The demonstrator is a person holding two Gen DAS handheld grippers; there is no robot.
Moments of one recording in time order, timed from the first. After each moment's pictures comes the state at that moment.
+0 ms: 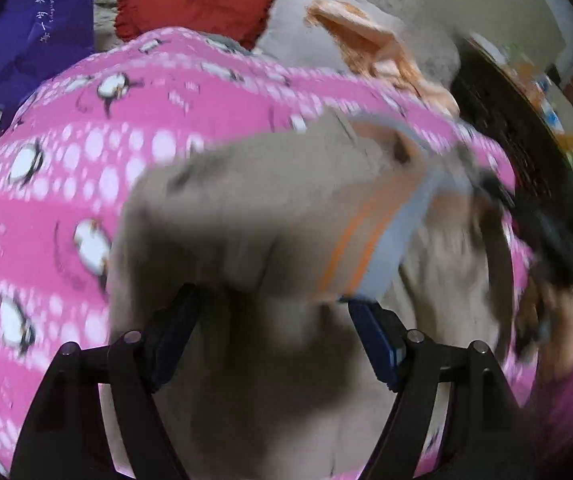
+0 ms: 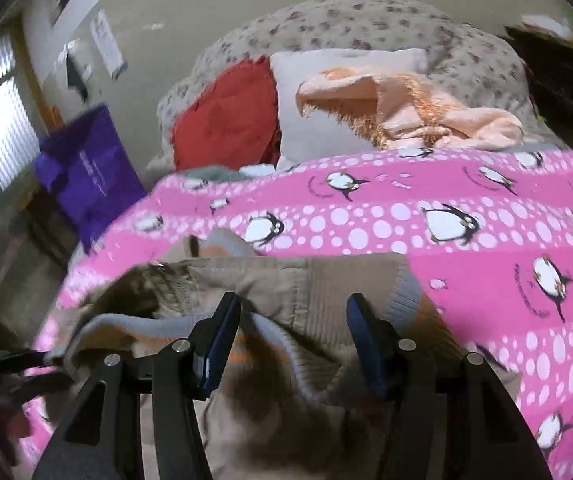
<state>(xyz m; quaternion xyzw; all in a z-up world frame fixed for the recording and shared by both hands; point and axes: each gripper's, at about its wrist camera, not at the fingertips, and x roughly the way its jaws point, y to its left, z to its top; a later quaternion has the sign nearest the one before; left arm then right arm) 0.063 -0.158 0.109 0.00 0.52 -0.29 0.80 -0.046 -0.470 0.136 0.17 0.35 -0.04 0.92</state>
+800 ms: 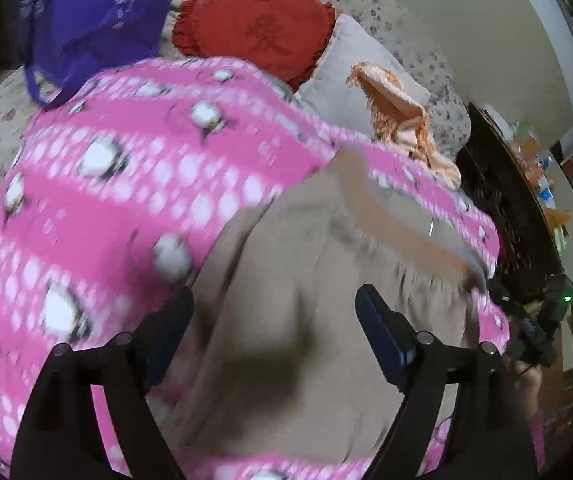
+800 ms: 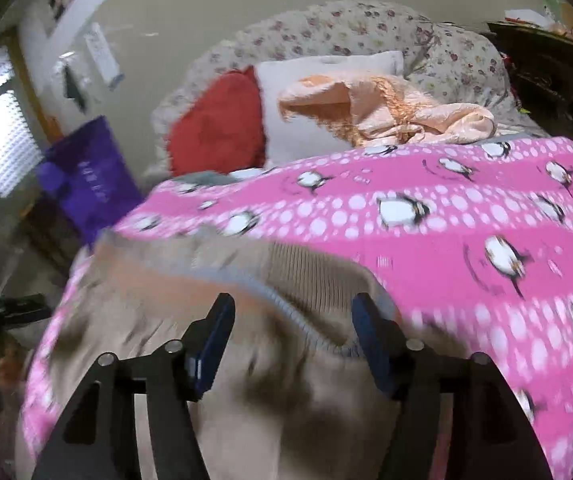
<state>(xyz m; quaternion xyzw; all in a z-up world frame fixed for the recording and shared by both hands) 0.054 -0.065 0.123 -0.10 0.51 -0.27 0.81 -0.099 -0.492 0.141 0.17 0.35 -0.04 0.92</state>
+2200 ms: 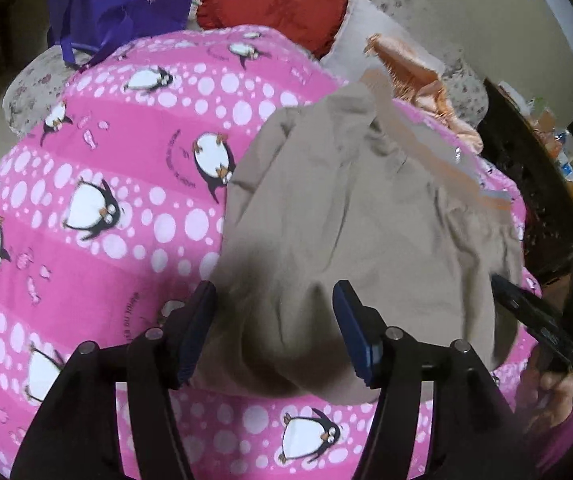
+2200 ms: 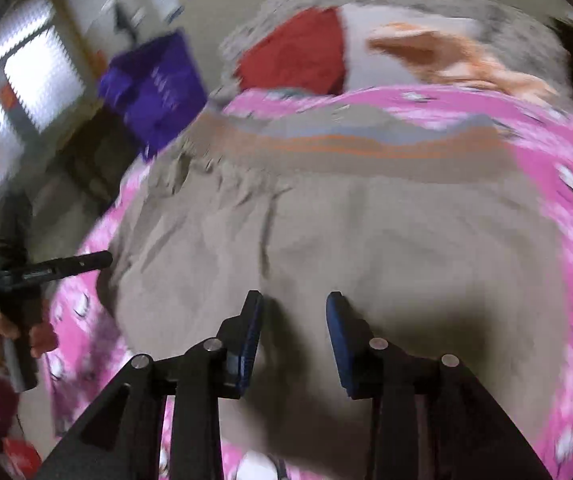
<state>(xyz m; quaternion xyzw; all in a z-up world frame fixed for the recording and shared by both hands) 0.001 -0.061 0.082 -0.06 0.51 -0.23 0.83 -0.103 -0.374 0.107 0.11 0.44 0.05 0.89</state>
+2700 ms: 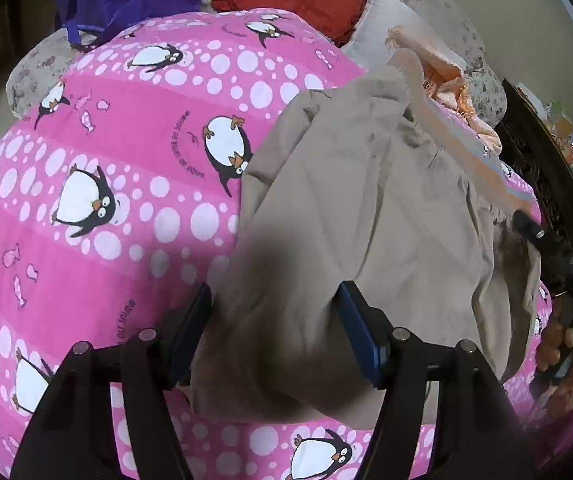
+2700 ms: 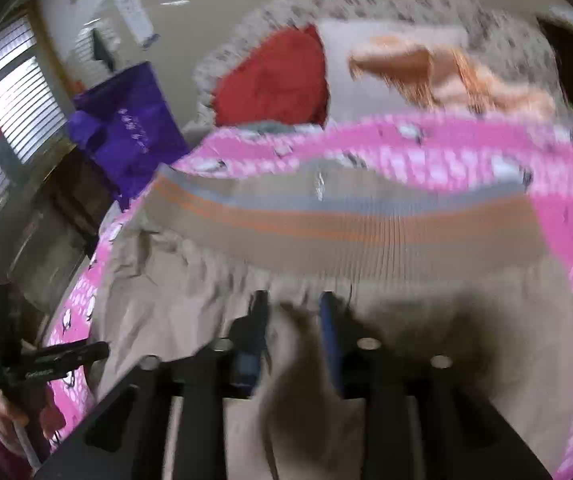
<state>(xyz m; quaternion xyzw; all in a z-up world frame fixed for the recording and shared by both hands) 0.014 -0.064 0.068 -0.07 0.53 -0.21 0.82 -0.053 -0.402 0.126 0.14 0.39 0.01 0.91</state>
